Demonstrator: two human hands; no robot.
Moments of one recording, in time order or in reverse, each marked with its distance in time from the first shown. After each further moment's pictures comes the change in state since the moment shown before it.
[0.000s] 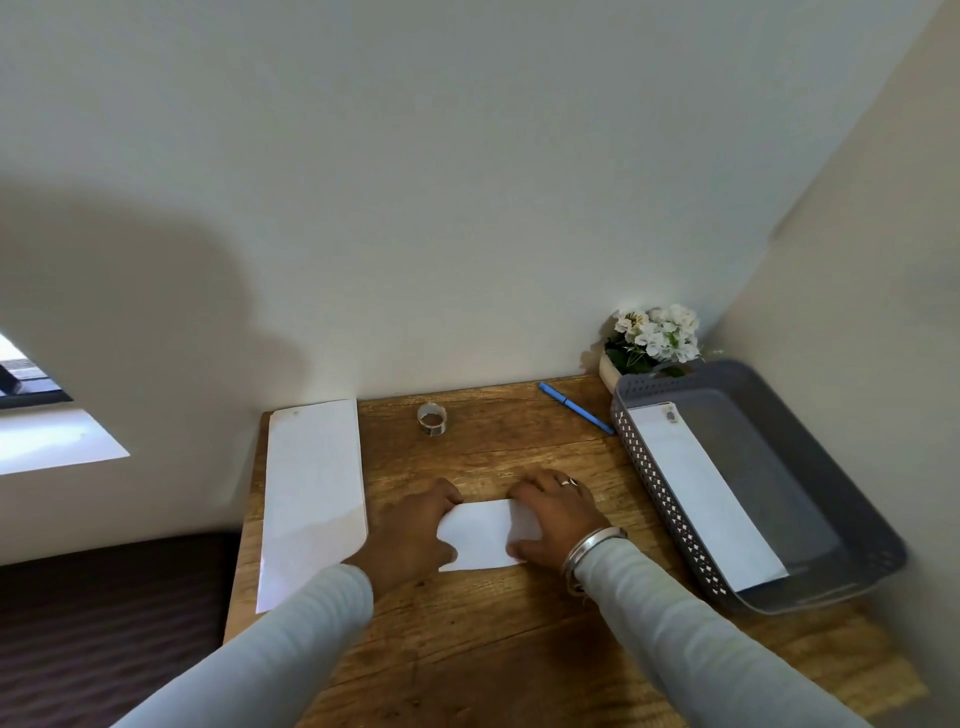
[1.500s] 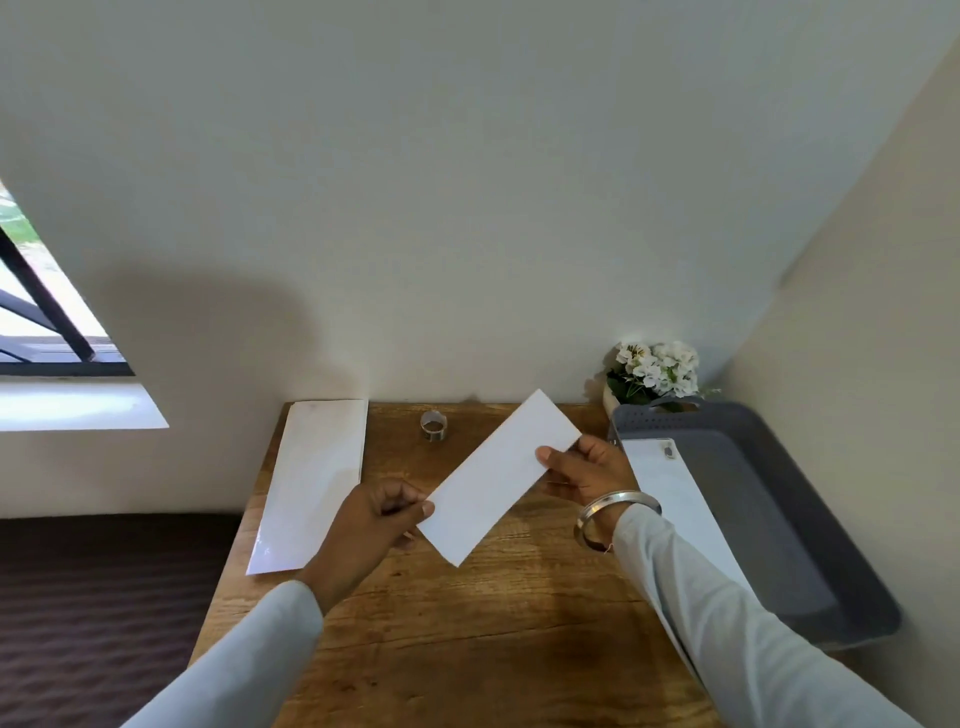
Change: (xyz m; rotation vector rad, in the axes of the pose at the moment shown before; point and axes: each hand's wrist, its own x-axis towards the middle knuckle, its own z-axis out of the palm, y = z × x) left_hand -0.057 0.024 -0.007 -0.704 0.406 0.024; right_hand -0.017 0.026 -0.065 1.492 0.302 0.124
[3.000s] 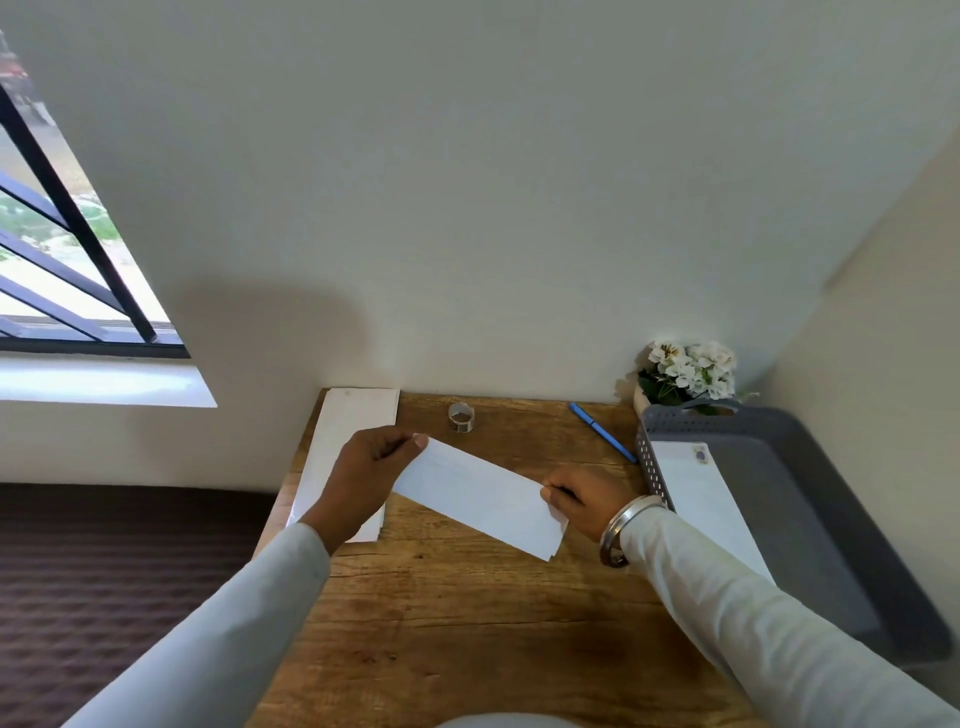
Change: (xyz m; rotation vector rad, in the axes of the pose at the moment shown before) left_hand 0.014 0.022 -0.027 0.076 0.189 0.067; right_hand 0.005 0.008 -0.001 -1.334 -0.514 -0.428
